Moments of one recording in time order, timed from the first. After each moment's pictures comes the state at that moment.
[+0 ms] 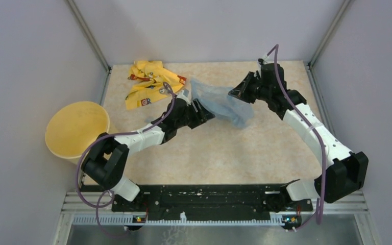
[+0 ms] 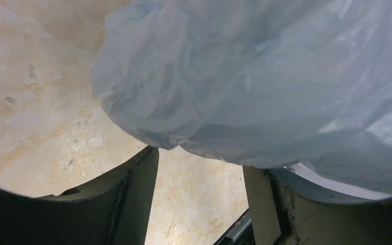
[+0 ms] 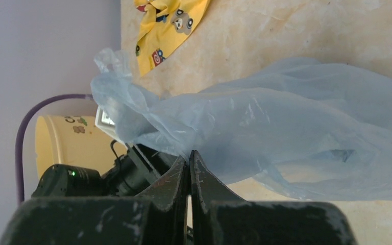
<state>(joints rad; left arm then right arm) -0.60 1.53 0.84 0.26 0.20 -0.98 0.40 1.37 1.32 -0.43 -0.23 0.81</state>
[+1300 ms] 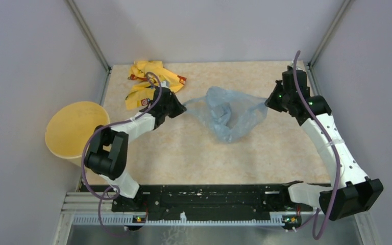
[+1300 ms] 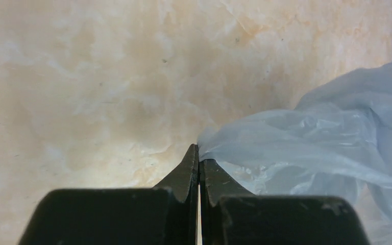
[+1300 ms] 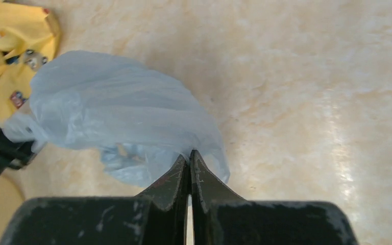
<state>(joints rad) -0.37 1.65 0.97 0.09 0.09 -0.76 0.28 1.20 1.31 -0.79 0.09 0.58</state>
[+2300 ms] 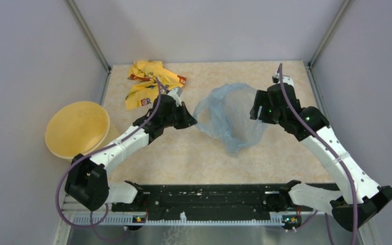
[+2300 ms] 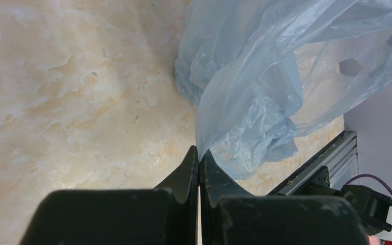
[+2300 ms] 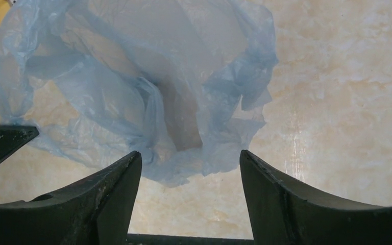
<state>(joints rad) -0.53 1.31 0.90 -0.15 0.24 -0.66 0.54 1.10 1.28 -0.91 0.31 0.54</state>
